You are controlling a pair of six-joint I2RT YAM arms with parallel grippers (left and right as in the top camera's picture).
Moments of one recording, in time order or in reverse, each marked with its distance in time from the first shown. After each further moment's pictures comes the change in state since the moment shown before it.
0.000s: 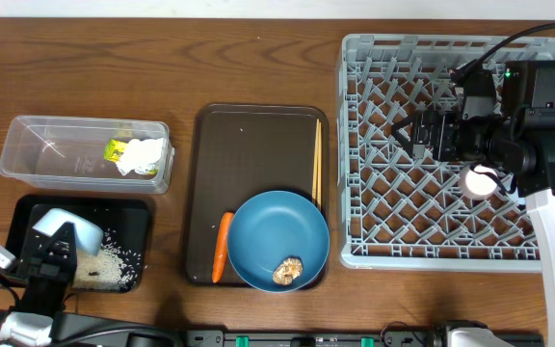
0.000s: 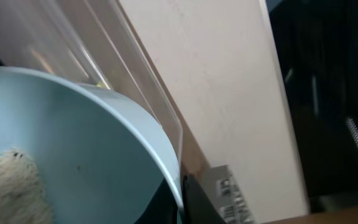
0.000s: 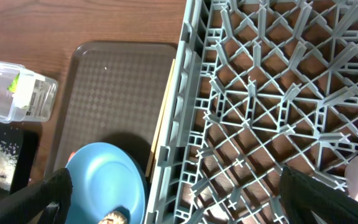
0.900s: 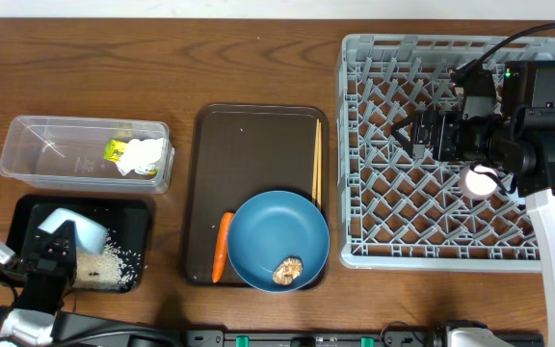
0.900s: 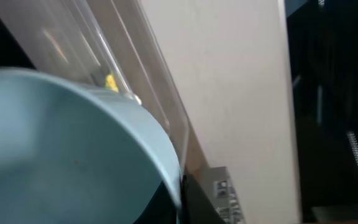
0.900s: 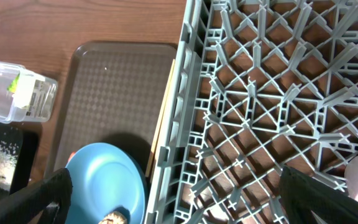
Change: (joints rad) left arm -0.035 -0.002 -0.001 0.079 -0.049 -0.162; right arm 0.000 0.000 0.000 0.002 0.000 0.000
